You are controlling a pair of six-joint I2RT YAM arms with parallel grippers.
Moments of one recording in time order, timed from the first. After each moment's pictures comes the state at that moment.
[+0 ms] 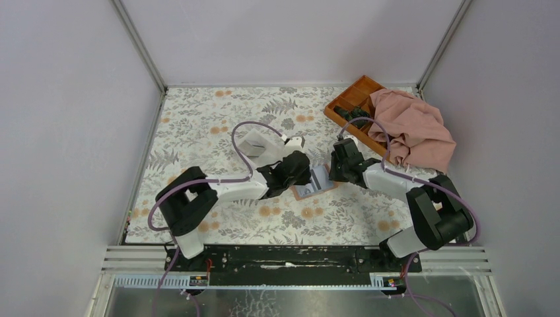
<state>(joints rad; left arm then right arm) -0.94 1.77 1.00 0.09 -0.27 -0.79 0.48 1.51 0.72 -0.17 0.11 0.52</state>
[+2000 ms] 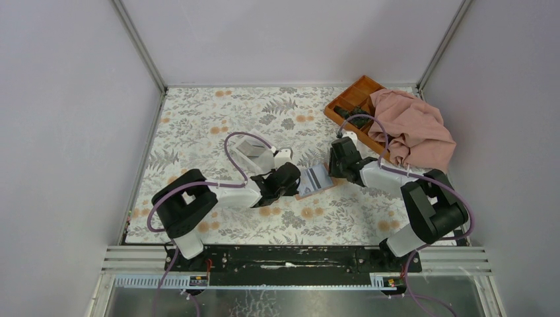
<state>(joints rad) -0.94 1.72 0.82 0.10 -0.32 -0.82 0.48 1.54 0.74 -0.11 0.23 0.45</state>
